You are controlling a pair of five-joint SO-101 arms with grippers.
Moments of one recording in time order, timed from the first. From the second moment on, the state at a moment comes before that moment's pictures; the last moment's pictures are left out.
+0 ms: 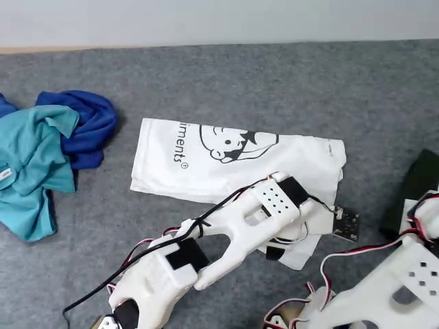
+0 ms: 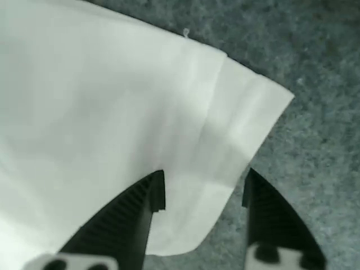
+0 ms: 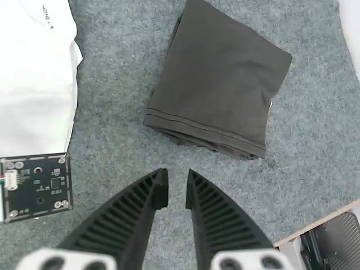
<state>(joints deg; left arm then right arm) 51.3 36.1 -13.8 82.1 -38.8 42.9 -41.0 4.1 100.4 31.6</state>
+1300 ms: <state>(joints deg) 50.3 58.9 -56.9 99.0 -36.4 42.9 -41.0 4.1 100.4 31.6</state>
